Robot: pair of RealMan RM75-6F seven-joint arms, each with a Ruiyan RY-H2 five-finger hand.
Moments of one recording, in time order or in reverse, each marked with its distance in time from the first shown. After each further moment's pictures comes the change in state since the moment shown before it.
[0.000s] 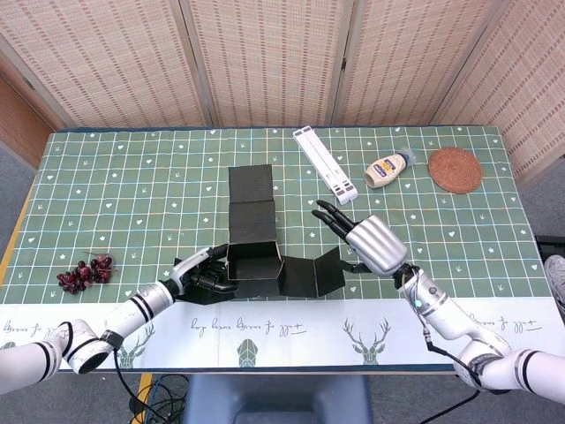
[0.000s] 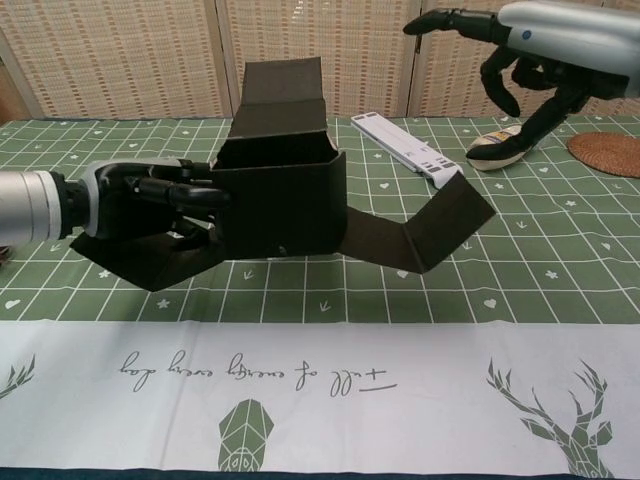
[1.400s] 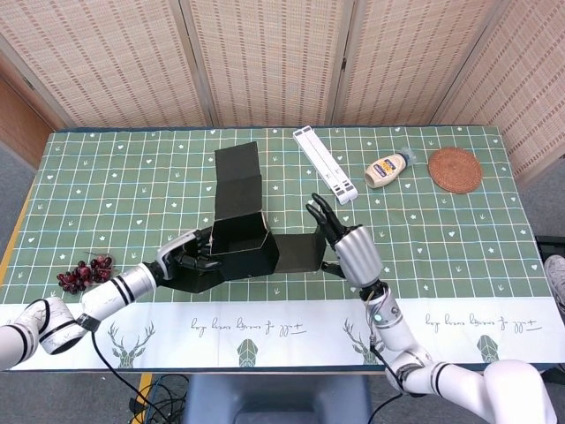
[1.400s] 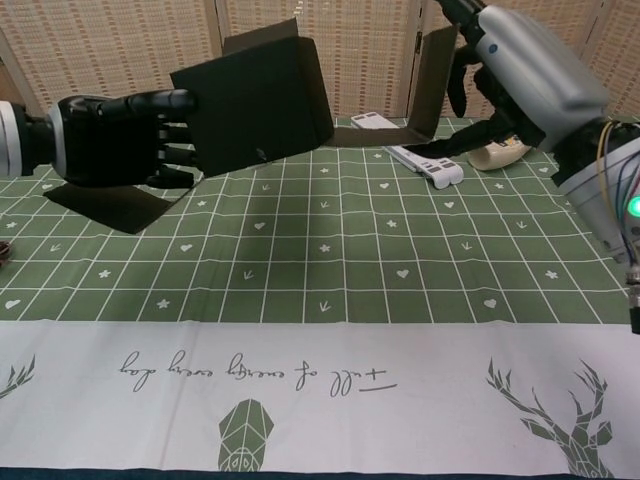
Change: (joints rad) left arm -0.091 0.121 0.088 0.045 0.150 0.096 -0.447; right arm -0.048 -0.577 0.142 0.494 -0.082 0.360 0.026
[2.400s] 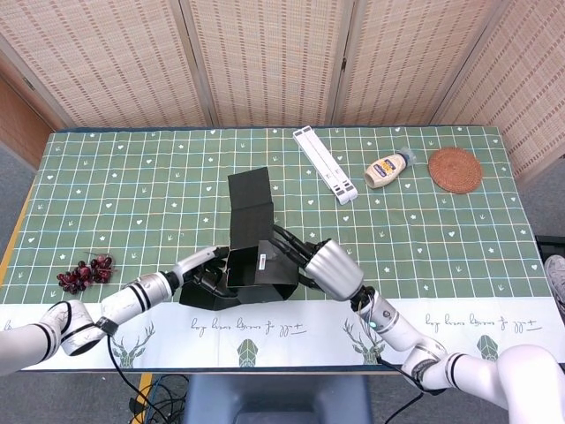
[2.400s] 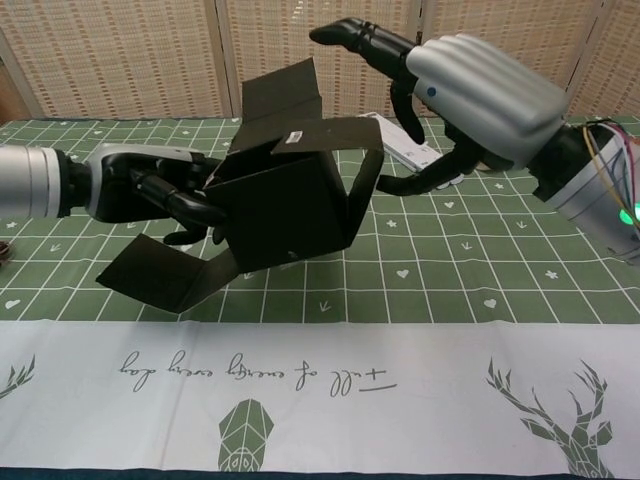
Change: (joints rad) left arm -0.038 -0.099 0.040 0.032 -0.051 -0.054 0.484; right arm 0.062 0.146 -0.119 -0.120 -0.121 -0.122 -0.126
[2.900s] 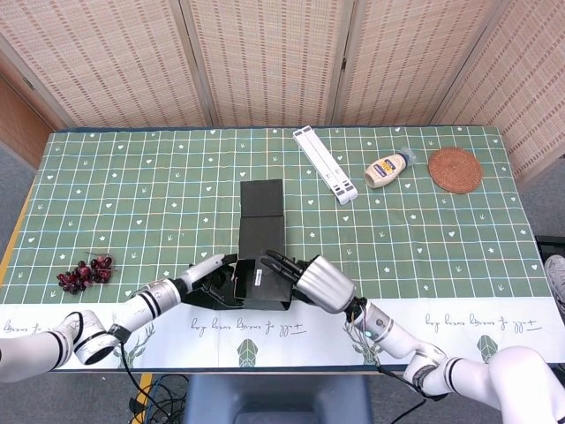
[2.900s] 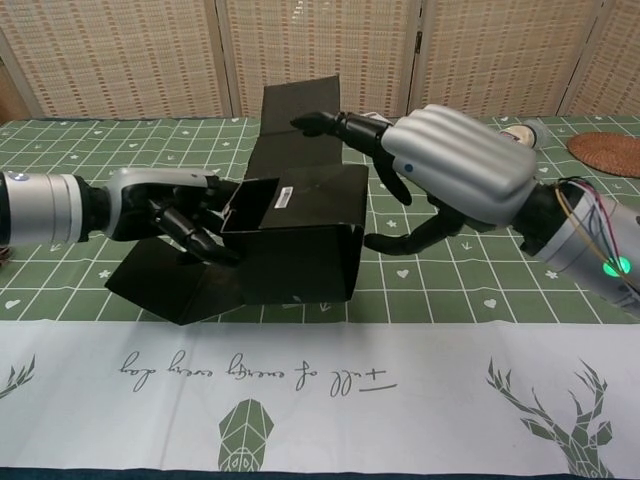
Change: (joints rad) left arm 0.034 -0.068 -0.040 -0.018 -0.094 -0.039 0.336; right arm -0.002 -0.037 -0.075 0.055 -0.031 -0.057 0.014
